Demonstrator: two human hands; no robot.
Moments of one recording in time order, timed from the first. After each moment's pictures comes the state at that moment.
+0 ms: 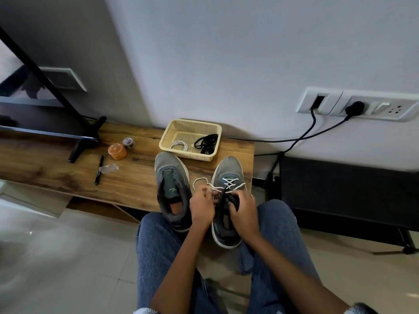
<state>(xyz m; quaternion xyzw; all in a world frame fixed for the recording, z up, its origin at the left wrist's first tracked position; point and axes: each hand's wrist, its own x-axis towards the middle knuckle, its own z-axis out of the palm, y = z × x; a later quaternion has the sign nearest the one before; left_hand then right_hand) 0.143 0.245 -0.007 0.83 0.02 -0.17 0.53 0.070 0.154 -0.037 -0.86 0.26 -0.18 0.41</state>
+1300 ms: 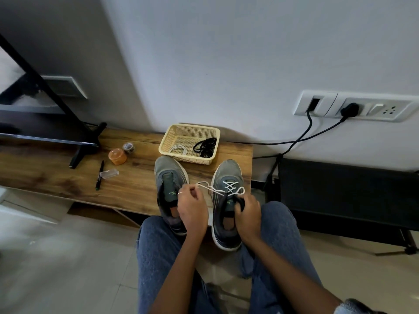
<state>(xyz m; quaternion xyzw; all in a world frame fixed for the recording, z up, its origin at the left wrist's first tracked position) 0.139 0.256 0.007 0.88 0.04 0.03 0.48 0.068 0.150 -0.045 -0.83 0.34 -0.19 0.41</state>
